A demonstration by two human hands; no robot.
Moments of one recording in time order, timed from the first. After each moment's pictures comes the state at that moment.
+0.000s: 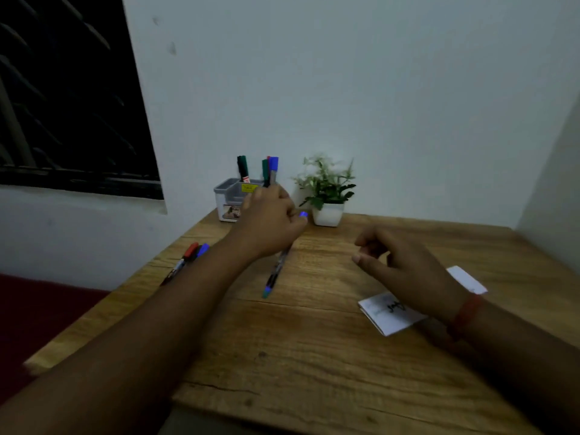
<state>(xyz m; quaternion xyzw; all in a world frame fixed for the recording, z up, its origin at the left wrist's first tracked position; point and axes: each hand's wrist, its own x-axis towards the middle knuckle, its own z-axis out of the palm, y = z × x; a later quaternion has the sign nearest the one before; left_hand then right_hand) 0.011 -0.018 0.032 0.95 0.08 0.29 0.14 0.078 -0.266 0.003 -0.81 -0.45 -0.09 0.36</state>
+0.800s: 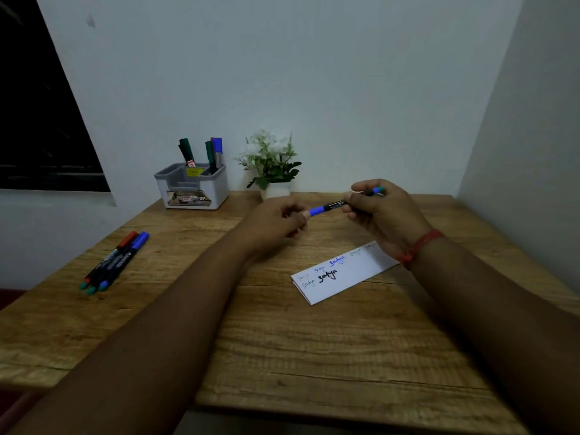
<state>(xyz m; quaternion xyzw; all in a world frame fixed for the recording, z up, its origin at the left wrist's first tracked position) 0.053 -0.110 0.001 0.86 0.02 0.15 0.48 0.134 -0.308 0.018 -0.57 -0.19 0.12 0.79</state>
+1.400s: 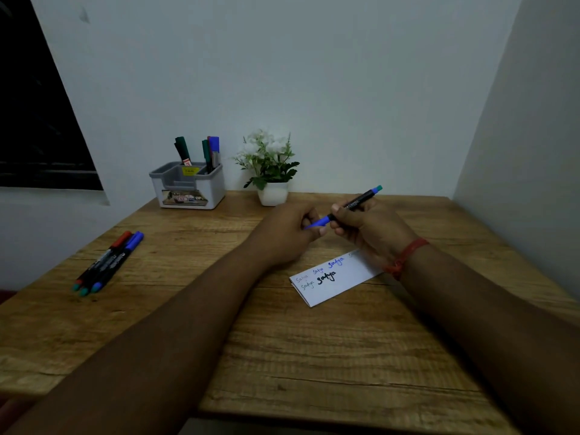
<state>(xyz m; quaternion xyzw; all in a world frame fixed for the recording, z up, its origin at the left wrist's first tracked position) 0.061 -0.133 -0.006 0.93 -0.02 0.22 0.30 0.135 -0.294 0.002 -0.60 -0.19 0.18 0.76</state>
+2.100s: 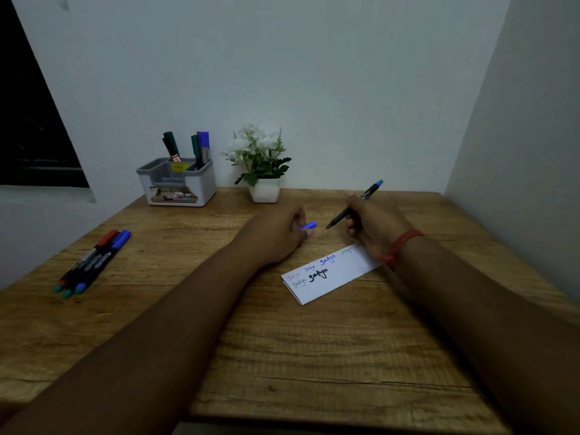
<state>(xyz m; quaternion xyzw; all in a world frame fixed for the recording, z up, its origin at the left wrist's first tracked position) 0.065 -0.126 -0.011 0.96 0.01 0.17 0.24 0.158 -0.296 -0.005 -0.65 -0.07 0.11 0.75</state>
